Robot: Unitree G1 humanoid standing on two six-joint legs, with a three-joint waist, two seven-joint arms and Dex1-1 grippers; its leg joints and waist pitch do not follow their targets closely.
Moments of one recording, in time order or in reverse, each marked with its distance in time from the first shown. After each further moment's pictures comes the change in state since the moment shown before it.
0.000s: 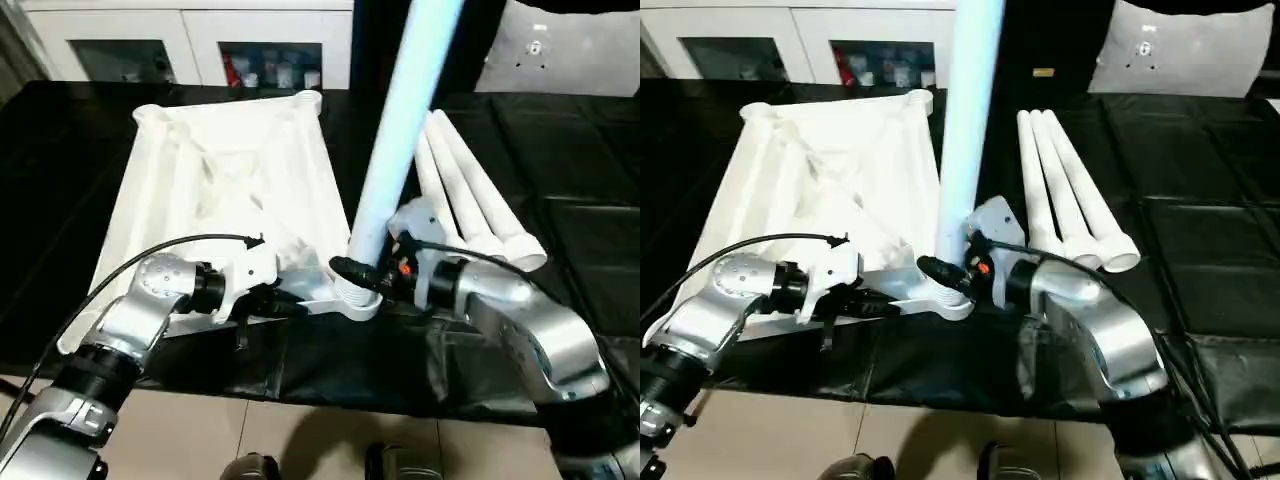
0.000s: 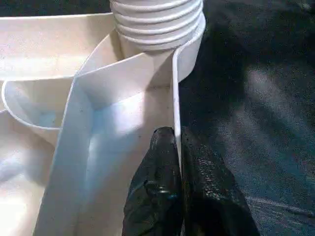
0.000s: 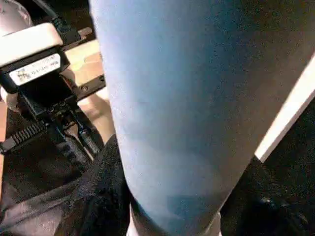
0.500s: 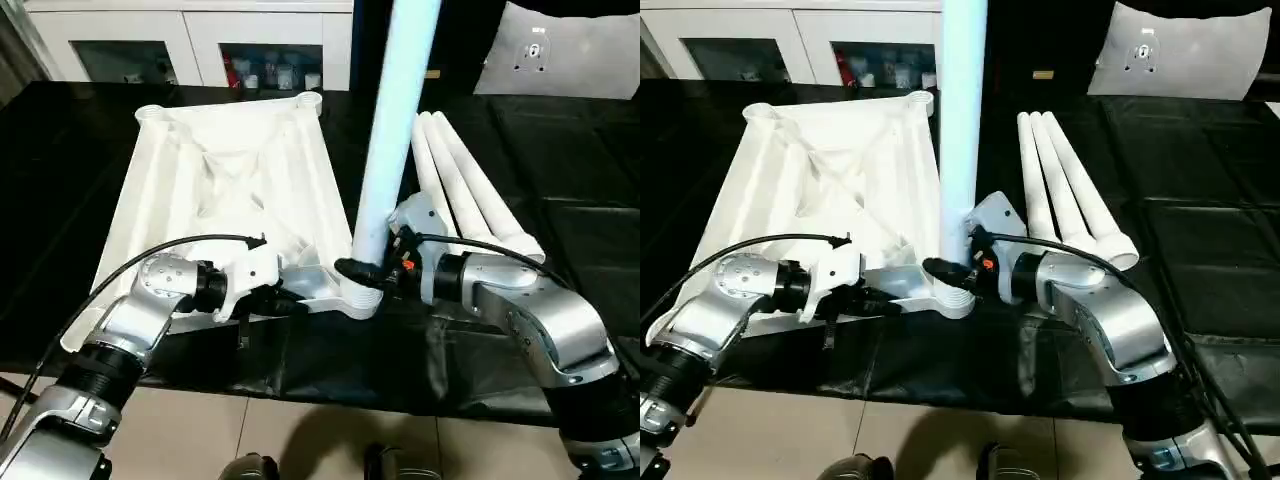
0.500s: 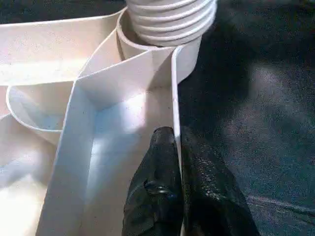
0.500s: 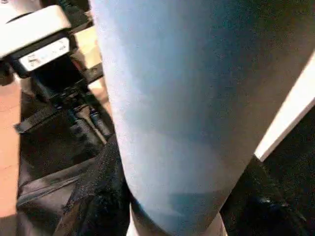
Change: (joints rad) left arm -0.012 -0.015 0.000 0.030 0.033 -0.047 0.022; right arm -0.026 -0.056 0.006 -0.007 0.022 0.068 0.055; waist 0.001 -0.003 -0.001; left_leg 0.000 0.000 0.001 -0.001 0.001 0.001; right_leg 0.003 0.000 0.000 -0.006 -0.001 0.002
